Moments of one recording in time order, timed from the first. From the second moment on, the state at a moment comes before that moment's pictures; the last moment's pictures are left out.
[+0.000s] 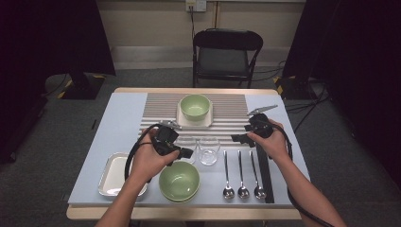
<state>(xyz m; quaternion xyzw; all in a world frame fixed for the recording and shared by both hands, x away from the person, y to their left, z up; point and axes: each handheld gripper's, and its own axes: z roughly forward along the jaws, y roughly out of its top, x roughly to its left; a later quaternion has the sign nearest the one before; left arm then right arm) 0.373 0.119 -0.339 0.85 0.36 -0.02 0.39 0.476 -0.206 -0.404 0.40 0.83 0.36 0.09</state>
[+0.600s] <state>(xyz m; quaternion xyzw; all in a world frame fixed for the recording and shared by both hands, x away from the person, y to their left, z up) 0.369 0.104 -0.342 0.85 0.36 -0.02 0.38 0.470 -0.206 -0.407 0.39 0.84 0.37 0.08</state>
